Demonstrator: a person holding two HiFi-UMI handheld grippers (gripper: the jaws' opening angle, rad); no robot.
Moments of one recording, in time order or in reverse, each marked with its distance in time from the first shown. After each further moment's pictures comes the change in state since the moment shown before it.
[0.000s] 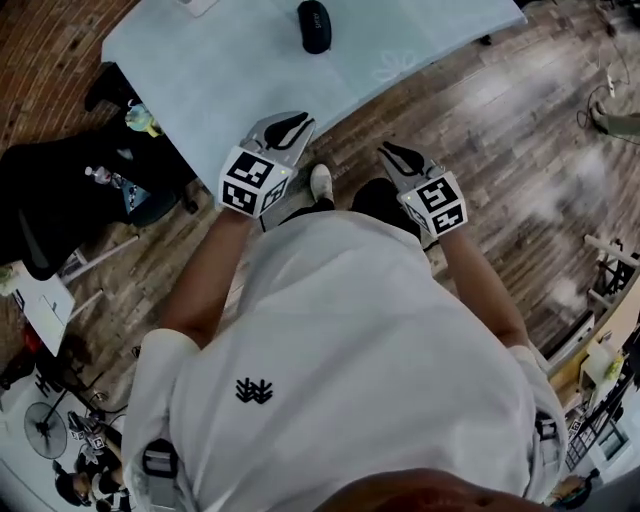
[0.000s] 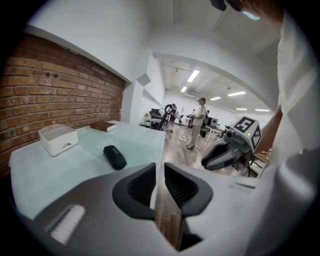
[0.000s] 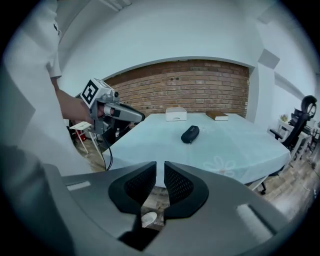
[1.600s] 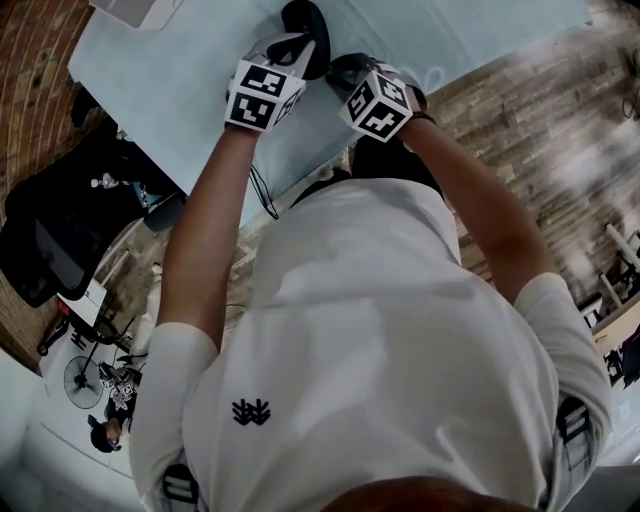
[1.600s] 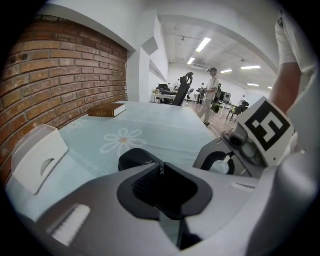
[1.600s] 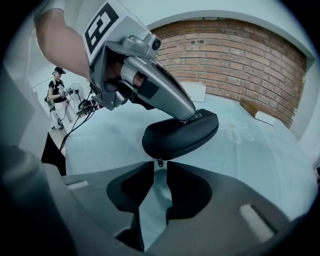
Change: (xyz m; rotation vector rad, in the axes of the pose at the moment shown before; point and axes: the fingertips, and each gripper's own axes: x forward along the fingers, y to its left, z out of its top) left arm 0.215 0.211 0.002 0.060 0.302 0.107; right arm 0.276 -0.139 0.015 -0.257 0.245 0.258
